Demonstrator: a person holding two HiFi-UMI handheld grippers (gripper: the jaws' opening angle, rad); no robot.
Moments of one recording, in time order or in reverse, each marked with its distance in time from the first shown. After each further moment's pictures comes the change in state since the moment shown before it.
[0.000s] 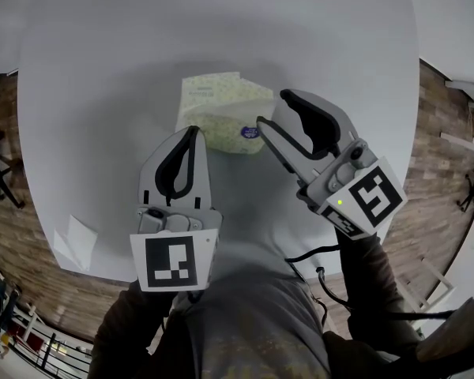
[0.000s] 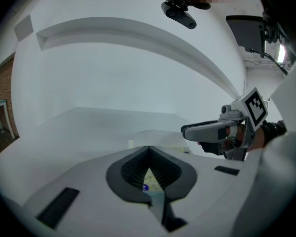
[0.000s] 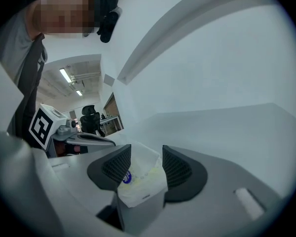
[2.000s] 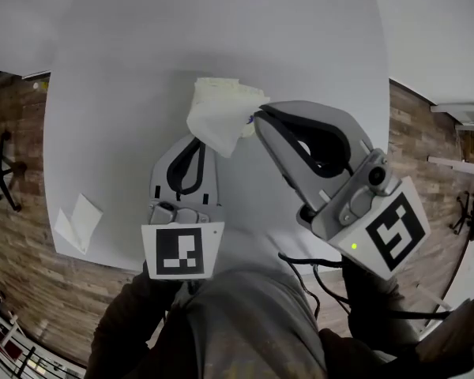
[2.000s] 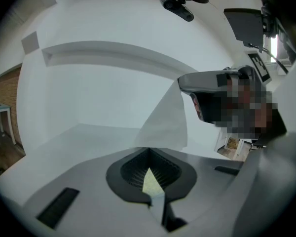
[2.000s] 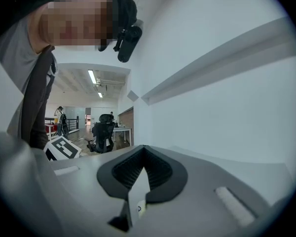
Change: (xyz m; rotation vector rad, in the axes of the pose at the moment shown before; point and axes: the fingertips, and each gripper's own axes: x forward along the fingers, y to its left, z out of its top) left arm -0.070 -0.031 0.054 0.009 -0.150 0.012; right arm -0.060 0.115 0.145 -0.269 -0.162 0.112
